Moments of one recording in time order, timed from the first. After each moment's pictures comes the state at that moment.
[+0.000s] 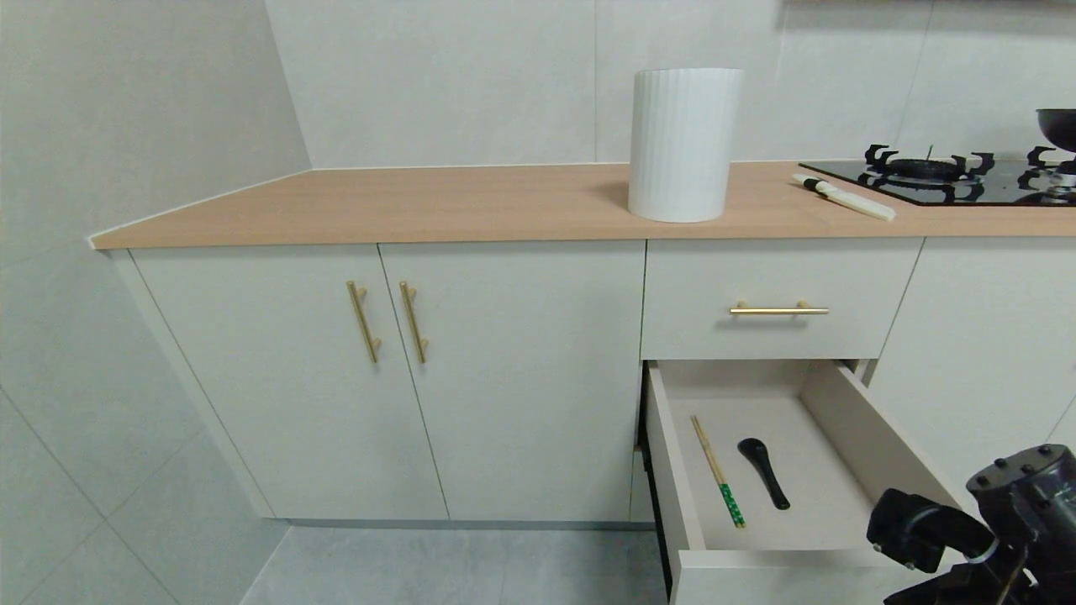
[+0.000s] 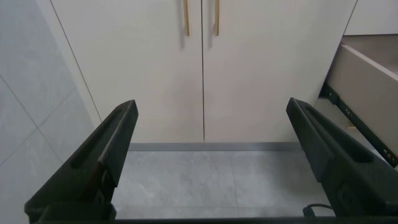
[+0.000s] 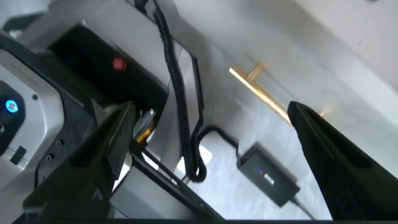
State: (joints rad) left arm 0.00 0.00 0.00 0.00 -0.01 0.01; right arm 0.49 1.40 -0.40 0.03 0.14 -0.13
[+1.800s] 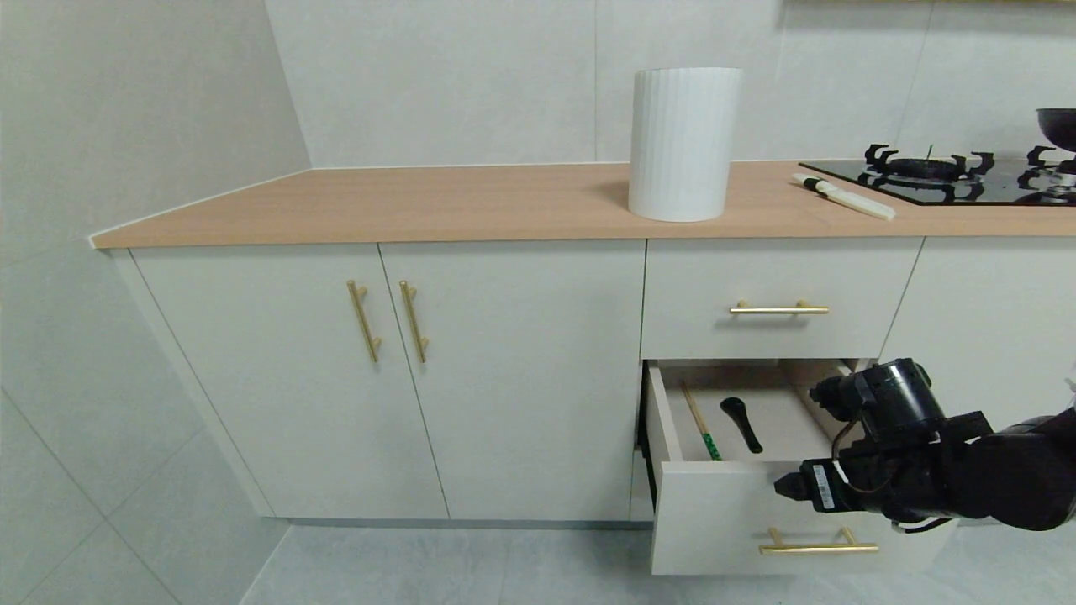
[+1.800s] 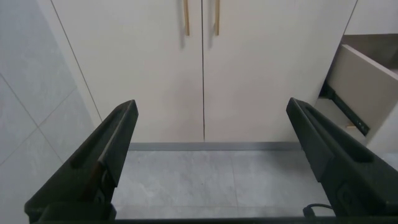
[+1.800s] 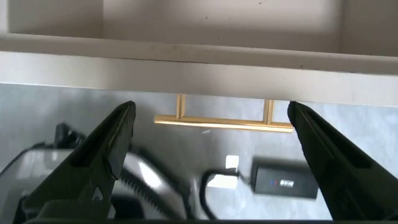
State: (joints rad) left arm 0.00 0.00 0.00 0.00 -0.01 0.01; right arm 0.28 1.88 -0.68 -0.31 -0.17 0.17
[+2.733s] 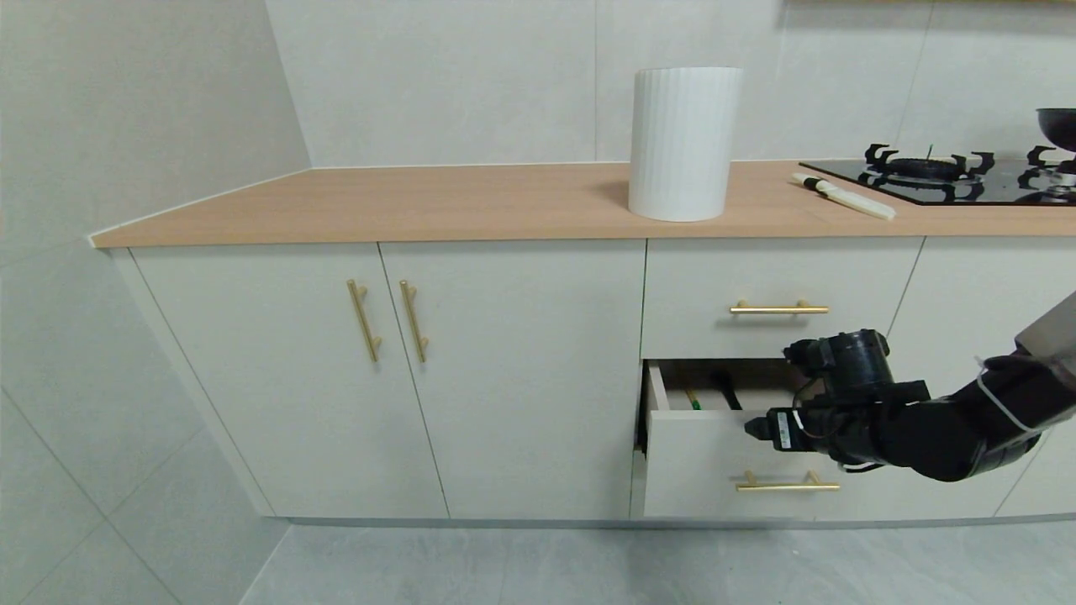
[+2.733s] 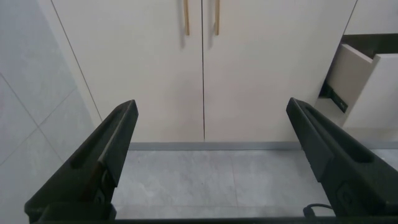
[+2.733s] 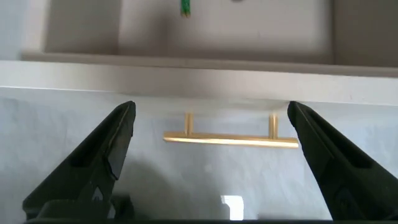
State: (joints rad) left arm 0.00 0.00 0.00 0.00 -0.01 0.01; right arm 0.24 2.07 -0.87 -0.48 -0.17 0.16
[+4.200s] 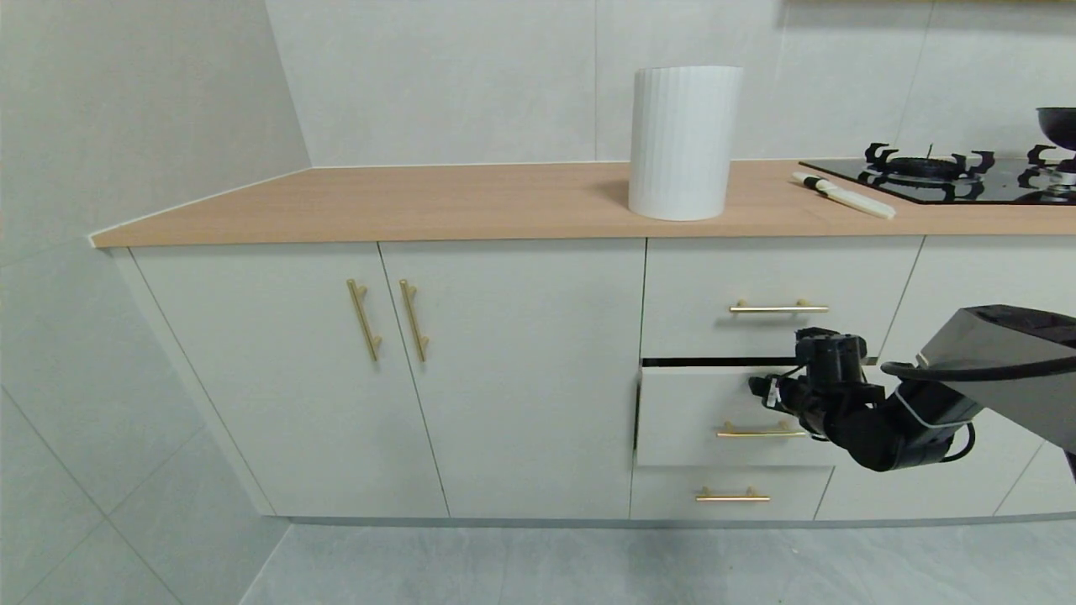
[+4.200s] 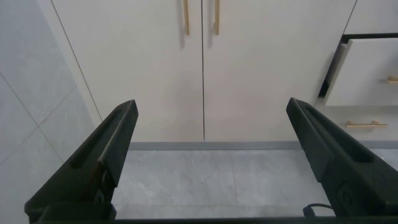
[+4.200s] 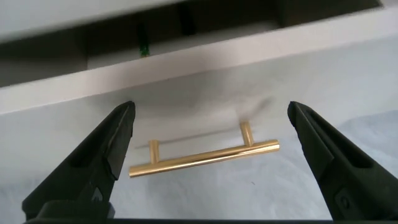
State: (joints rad) left arm 0.00 0.00 0.00 0.00 -0.01 0.01; right arm 0.14 2.38 -1.09 -0.82 -0.29 0.30
